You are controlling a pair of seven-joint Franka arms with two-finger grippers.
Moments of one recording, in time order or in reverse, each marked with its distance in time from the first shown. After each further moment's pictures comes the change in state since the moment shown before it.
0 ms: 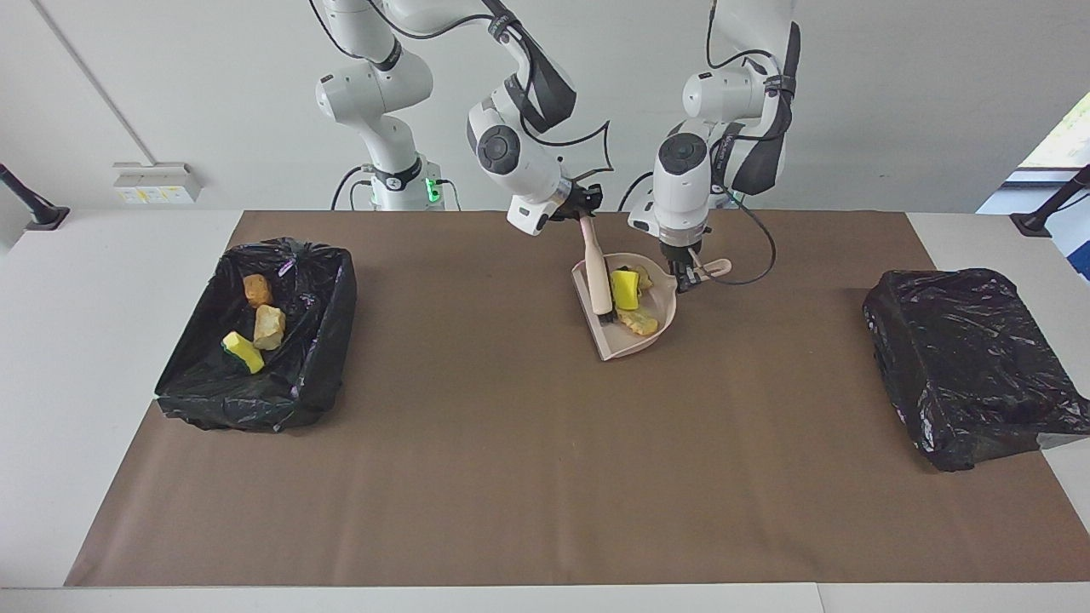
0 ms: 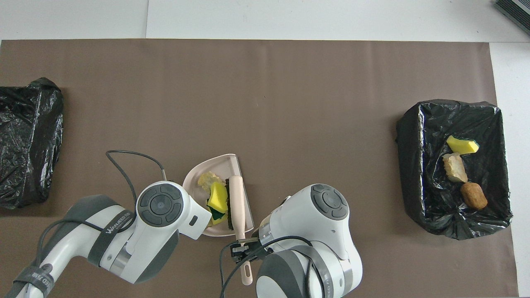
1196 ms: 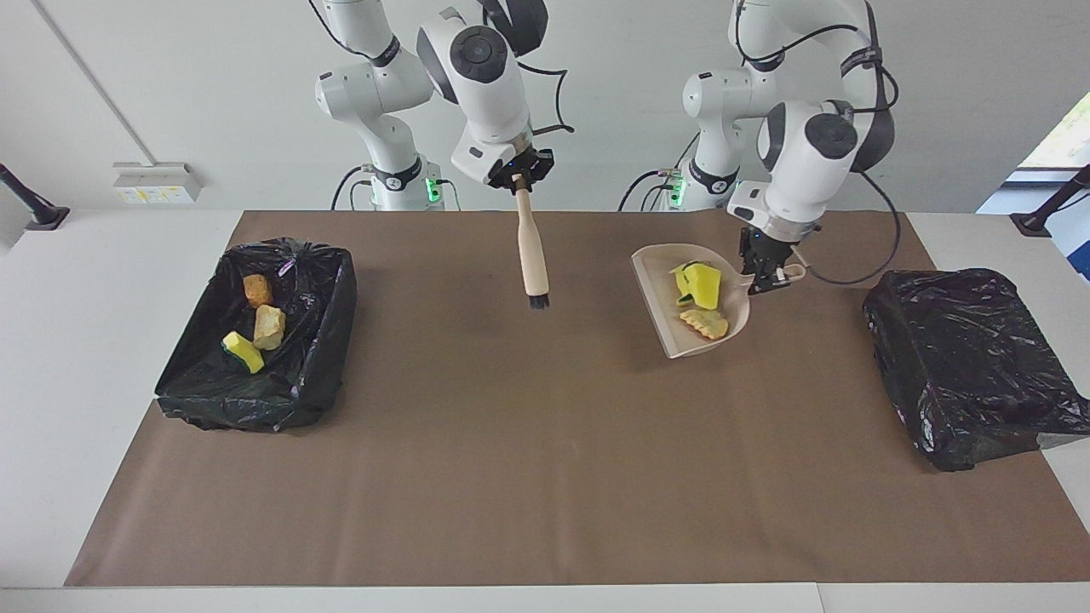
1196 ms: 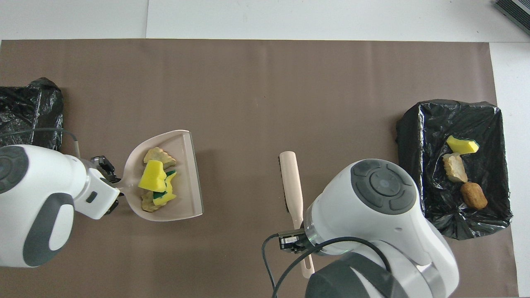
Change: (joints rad) left arm -0.001 -0.129 0.443 0.096 -0.160 -0.132 0.532; right arm -0.163 -0.145 -0.032 0.219 -0.413 -0.455 0.222
